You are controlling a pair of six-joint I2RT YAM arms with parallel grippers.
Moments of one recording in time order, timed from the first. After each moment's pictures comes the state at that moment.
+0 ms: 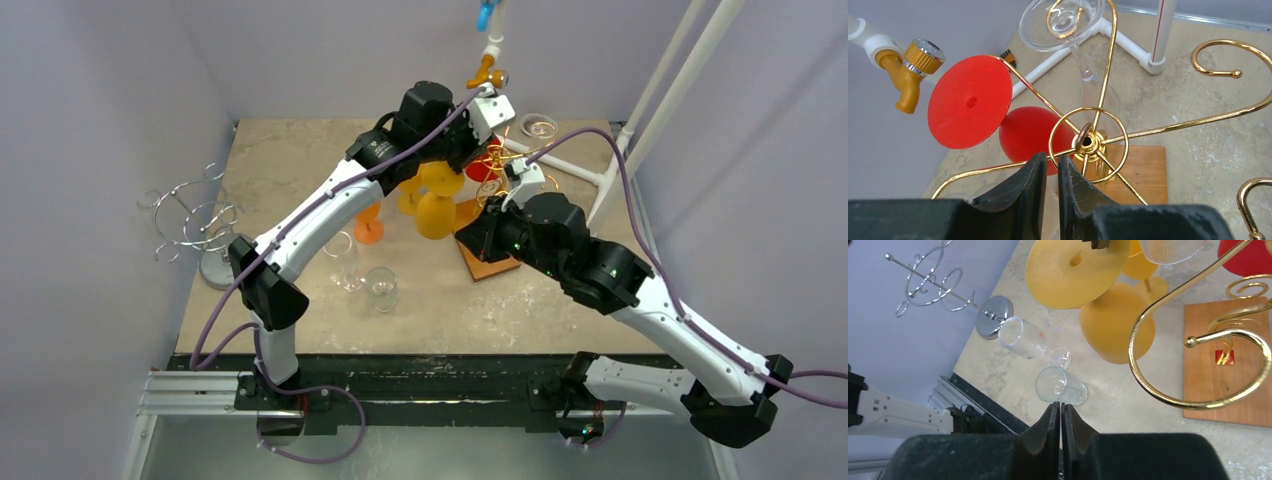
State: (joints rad) left arm -0.76 1.88 2.08 -0.56 0.21 0.37; right arm 0.89 1.01 1.21 -0.57 0.15 0.61
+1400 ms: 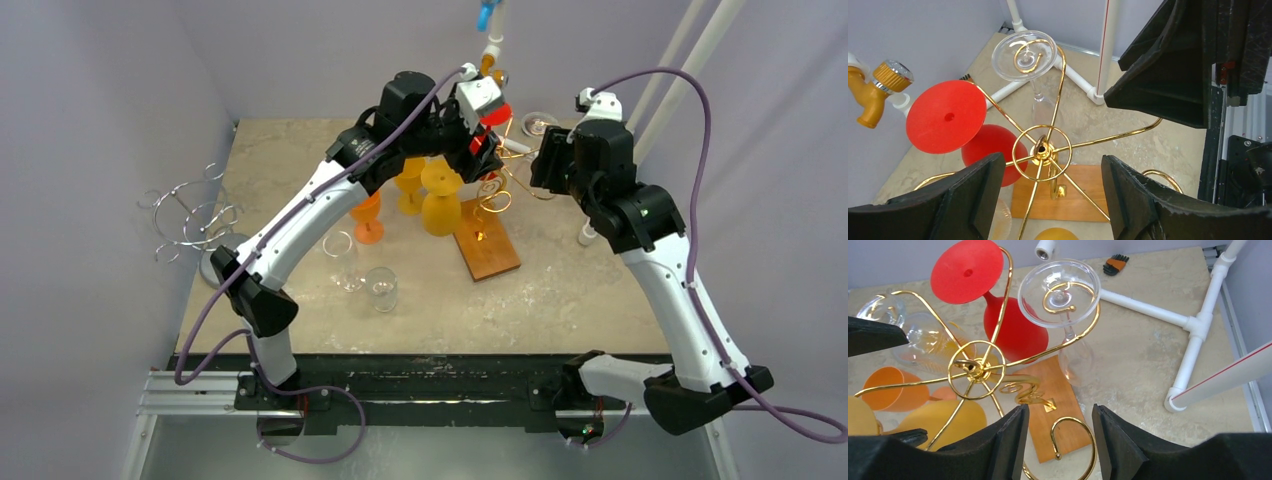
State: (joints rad) left arm -0.75 1.81 2.10 -0.55 0.37 0.17; right arm 0.43 1.19 1.59 -0.85 0.35 0.34
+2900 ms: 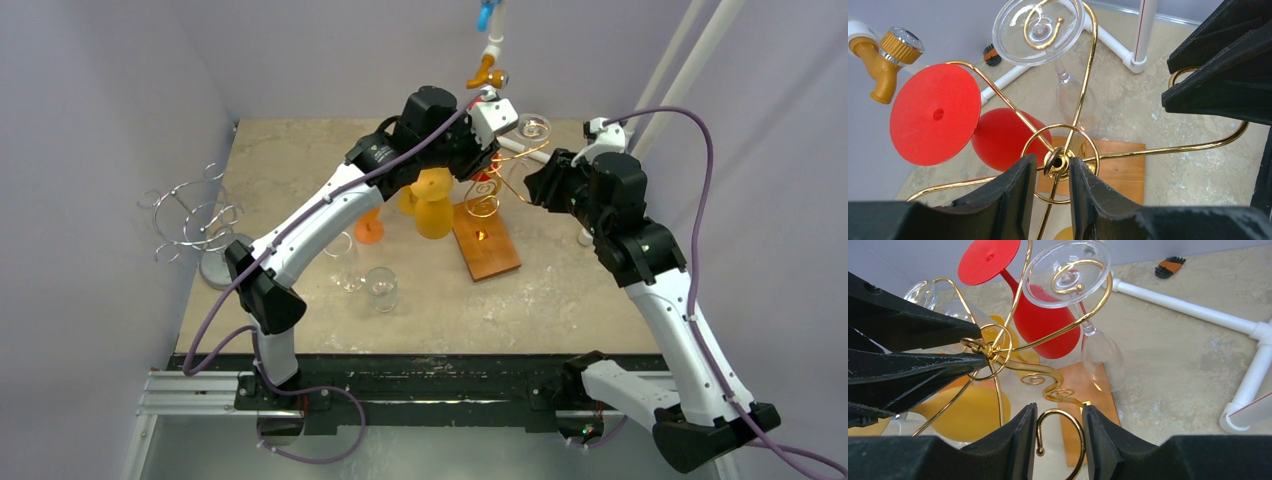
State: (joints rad) left arm -0.80 1.86 2.08 -0.60 0.18 0.30; right arm 0.36 1.01 1.28 -0.60 0.09 0.37
